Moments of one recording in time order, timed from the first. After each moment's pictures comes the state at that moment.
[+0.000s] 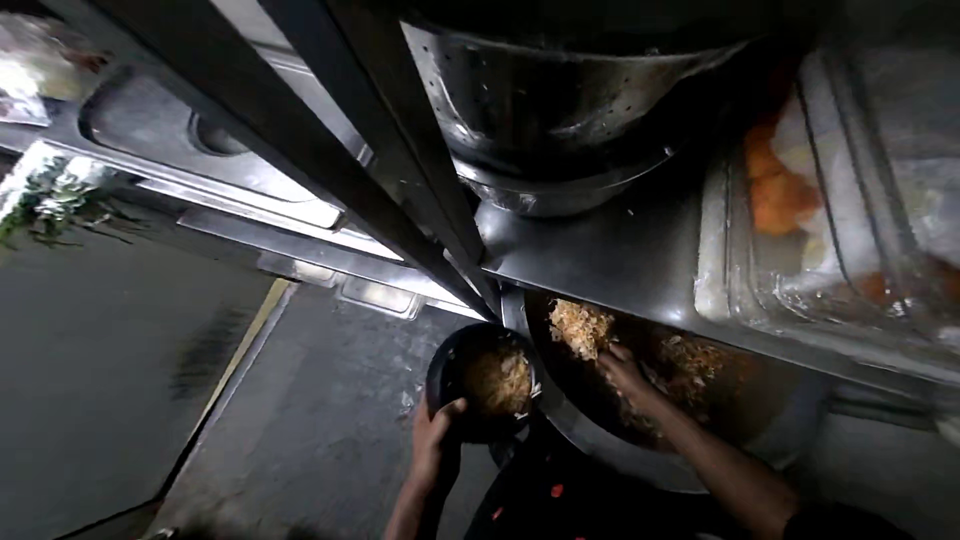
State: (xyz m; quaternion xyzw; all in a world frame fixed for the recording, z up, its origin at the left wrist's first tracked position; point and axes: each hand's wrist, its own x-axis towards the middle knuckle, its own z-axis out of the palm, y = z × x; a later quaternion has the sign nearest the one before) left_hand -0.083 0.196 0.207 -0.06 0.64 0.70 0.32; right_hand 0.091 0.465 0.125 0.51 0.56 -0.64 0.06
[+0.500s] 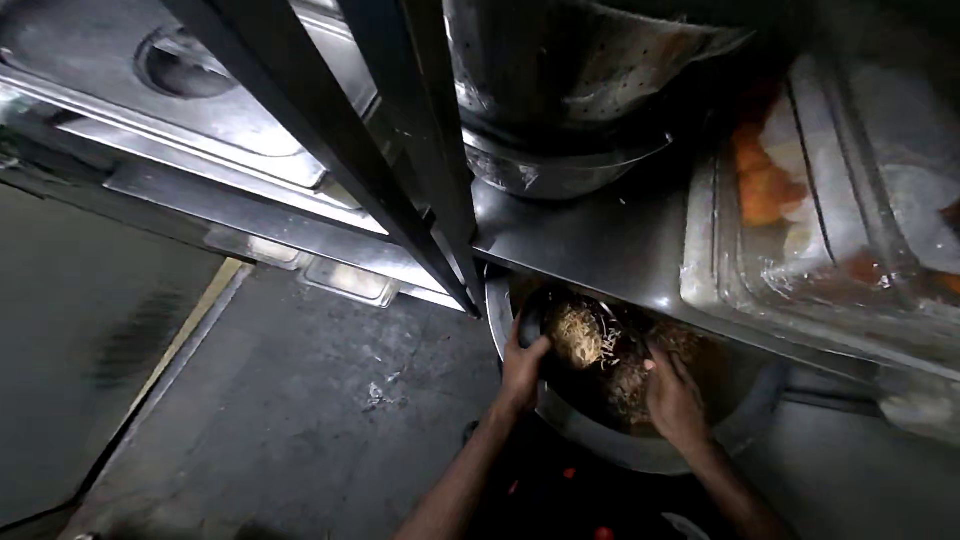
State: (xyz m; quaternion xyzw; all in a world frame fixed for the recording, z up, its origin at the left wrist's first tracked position) left_hand -0.040 0.326 0.180 -0.07 0.58 0.65 0.48; right_hand 0.160 0.444 0.222 0.45 0.86 -0.22 -0.03
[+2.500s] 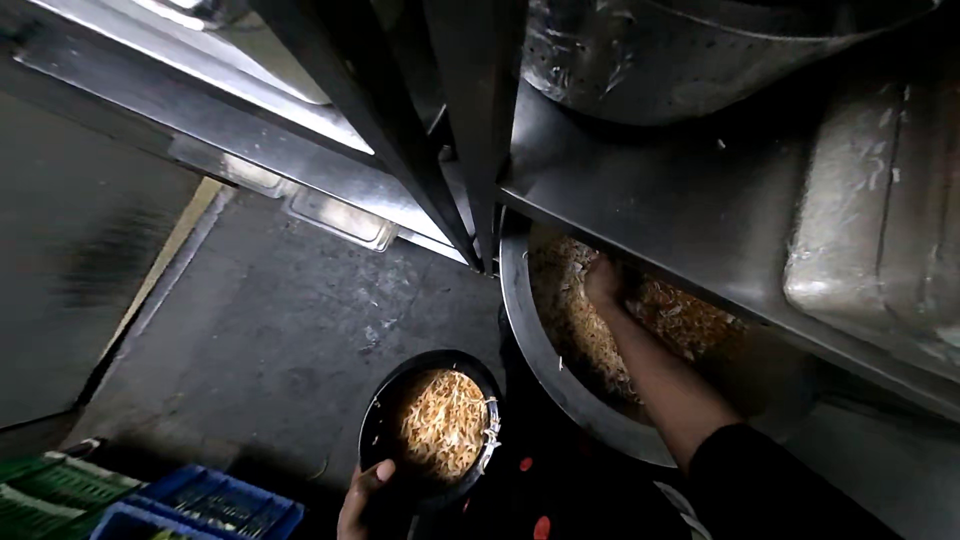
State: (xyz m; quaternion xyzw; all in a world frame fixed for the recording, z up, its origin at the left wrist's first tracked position) left_hand -0.022 0.092 0.185 -0.24 0.53 0.75 0.32; right_hand -0.021 0.491 0.084 0.55 0.79 -0.24 0.16
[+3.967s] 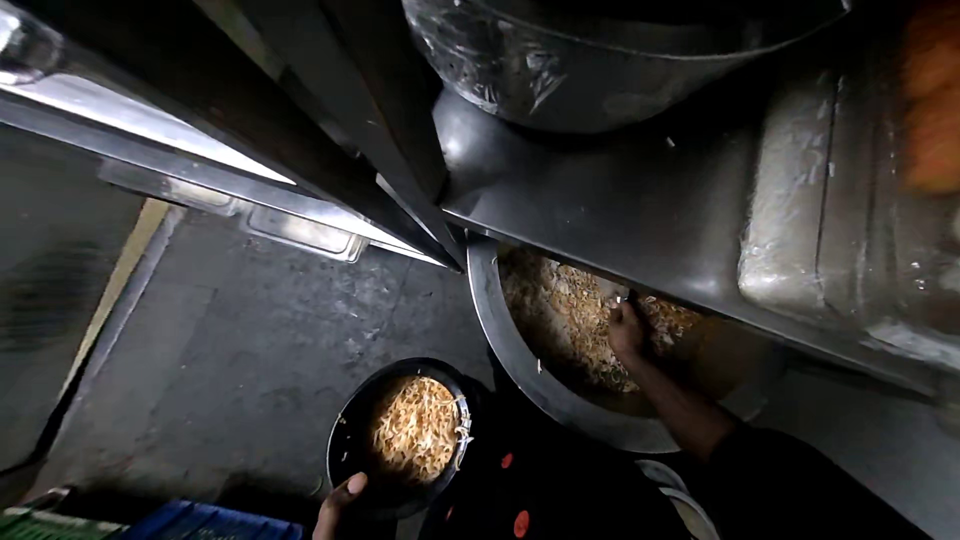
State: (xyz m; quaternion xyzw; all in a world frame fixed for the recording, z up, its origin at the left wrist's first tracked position) left_hand -0.032 0.104 0.187 -0.25 0.52 0.76 0.31; right_hand 0.131 0.495 0.036 0.62 0.73 -0.27 0.08
